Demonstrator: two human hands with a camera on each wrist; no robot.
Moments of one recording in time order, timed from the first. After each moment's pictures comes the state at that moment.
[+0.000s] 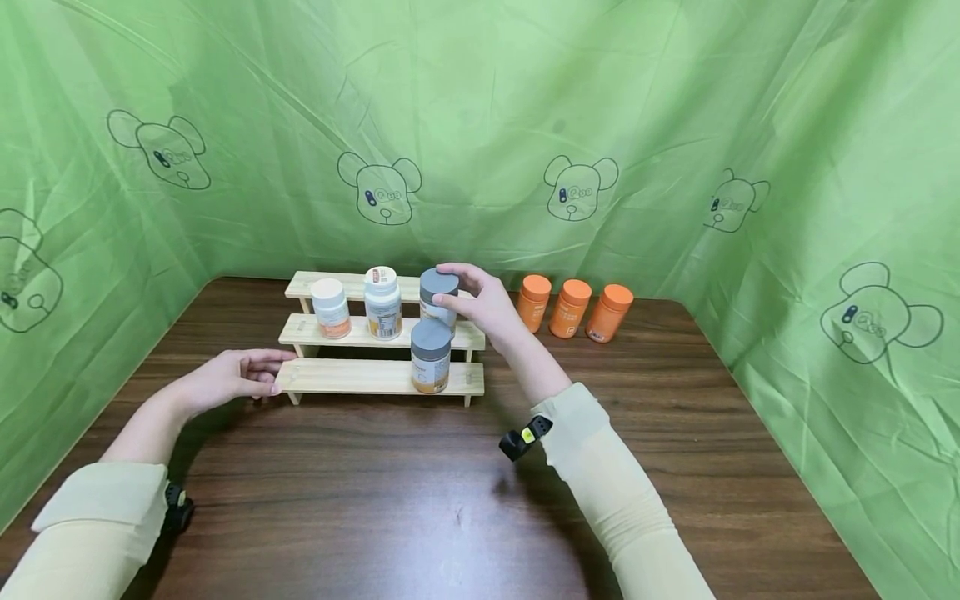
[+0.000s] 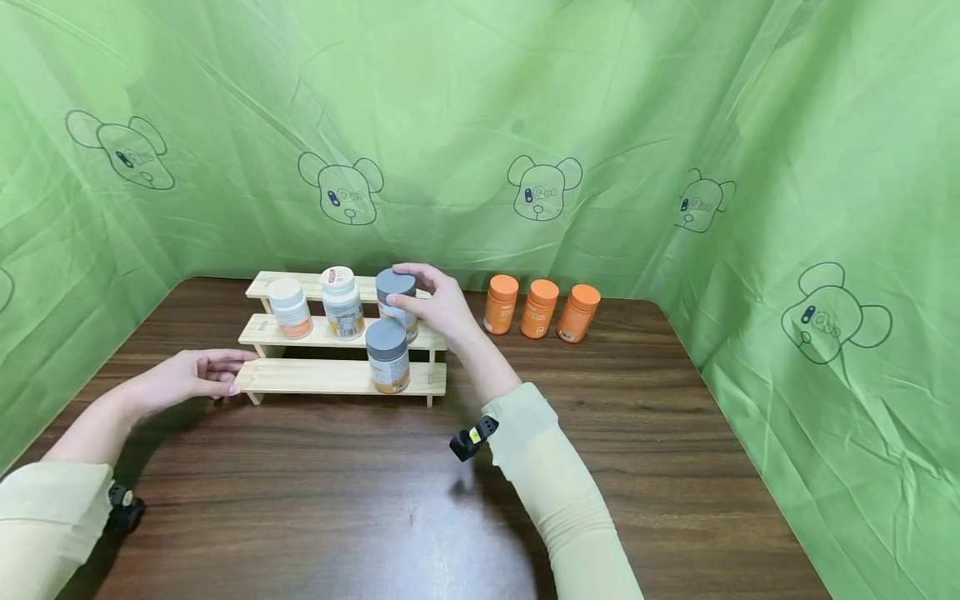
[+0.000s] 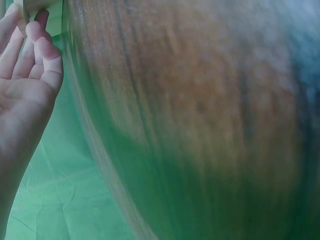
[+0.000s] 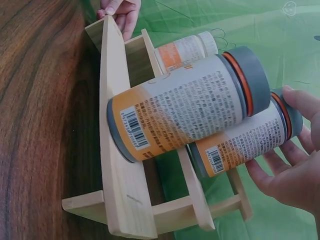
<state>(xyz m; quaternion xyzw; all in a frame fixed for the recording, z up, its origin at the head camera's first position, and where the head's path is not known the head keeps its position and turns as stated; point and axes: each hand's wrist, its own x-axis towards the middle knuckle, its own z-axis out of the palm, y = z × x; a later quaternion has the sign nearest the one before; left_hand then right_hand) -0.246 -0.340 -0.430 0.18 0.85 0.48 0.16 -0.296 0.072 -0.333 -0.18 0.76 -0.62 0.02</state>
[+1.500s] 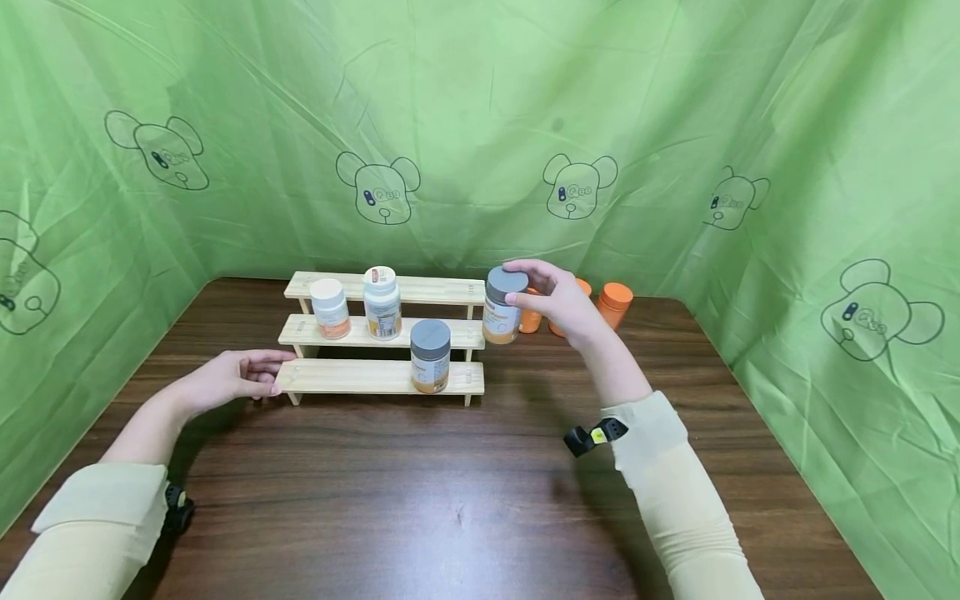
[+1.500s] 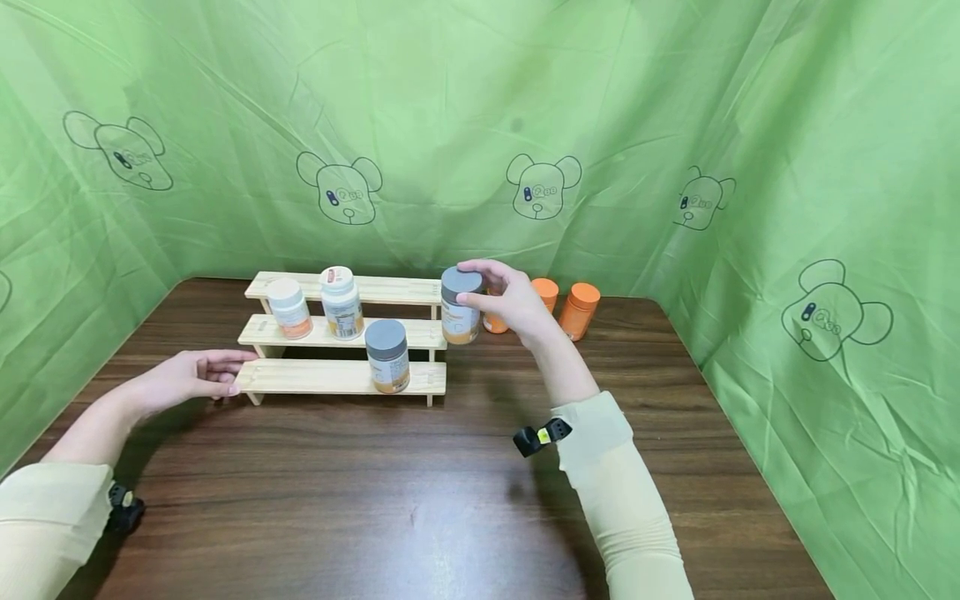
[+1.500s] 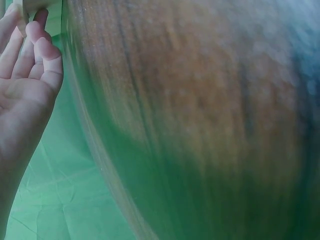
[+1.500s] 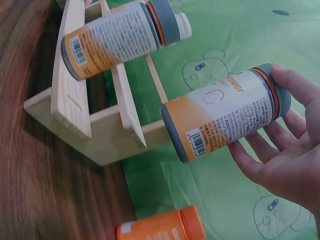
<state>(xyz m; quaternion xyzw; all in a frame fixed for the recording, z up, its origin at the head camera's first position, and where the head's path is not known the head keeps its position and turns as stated) -0.247 -0.342 -0.434 0.18 0.85 0.47 0.15 -0.283 0.168 -0.307 -0.20 0.76 -0.62 0.05</state>
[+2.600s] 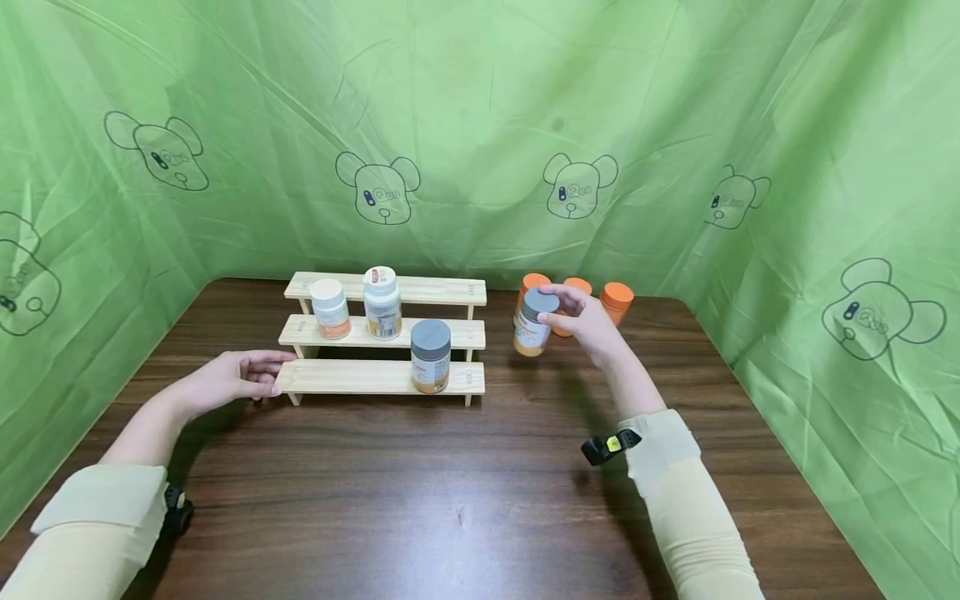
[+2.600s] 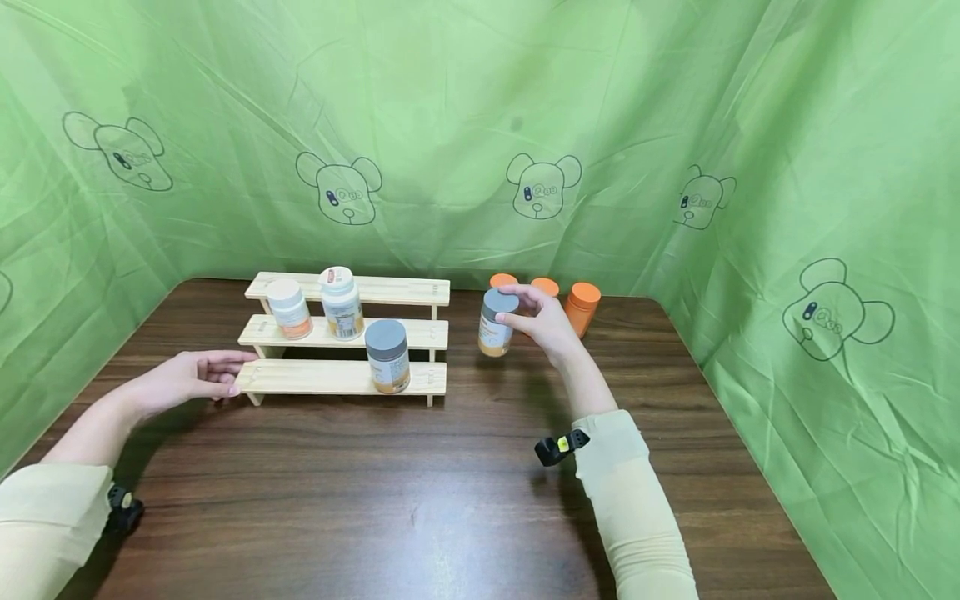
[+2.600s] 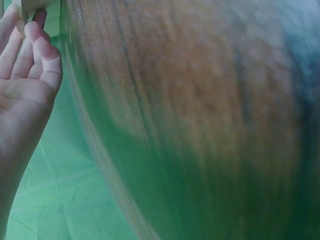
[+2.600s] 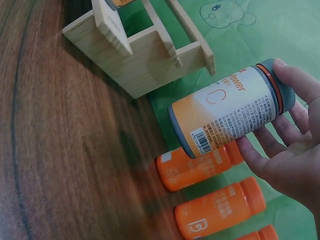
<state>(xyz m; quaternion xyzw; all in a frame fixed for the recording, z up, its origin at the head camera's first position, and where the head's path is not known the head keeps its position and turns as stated) -0.246 -0.340 -0.431 0.19 0.85 0.47 0.15 -0.296 0.218 -0.360 -0.10 0.77 -0.63 0.05</state>
